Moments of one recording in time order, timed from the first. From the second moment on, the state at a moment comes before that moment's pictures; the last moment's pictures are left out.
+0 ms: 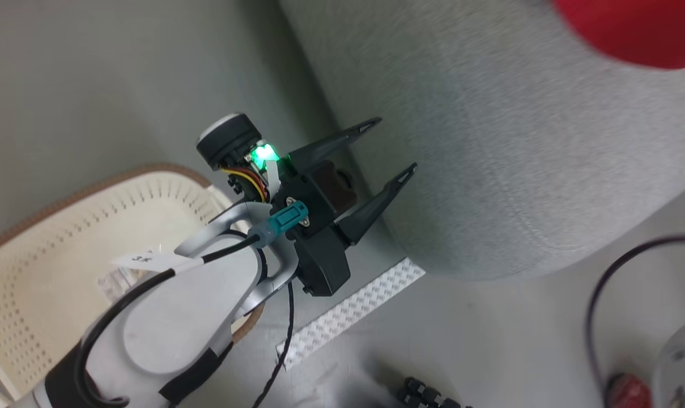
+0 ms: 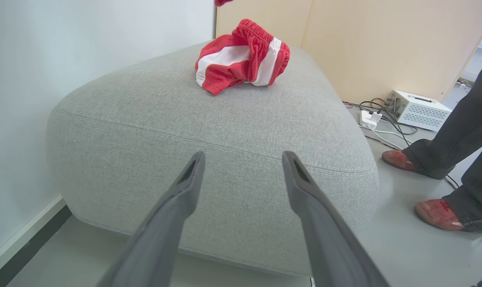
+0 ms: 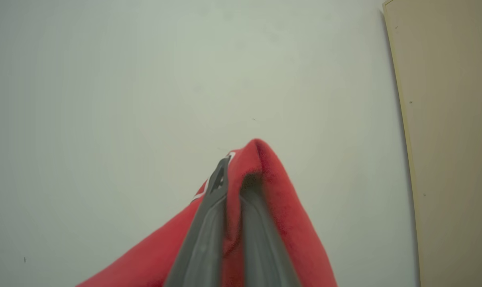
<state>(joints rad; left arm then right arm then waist) -0.94 0.26 -0.82 0.05 -0.26 -0.09 0.07 -0.98 -0.16 -0.15 -0.16 0.31 0.13 -0.26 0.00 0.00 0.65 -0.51</state>
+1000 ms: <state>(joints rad) -0.96 0.36 -0.83 -0.04 -0.24 -0.06 0.12 -1.14 -0.24 -0.40 0.59 0.16 0.13 -0.26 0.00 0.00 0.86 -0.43</state>
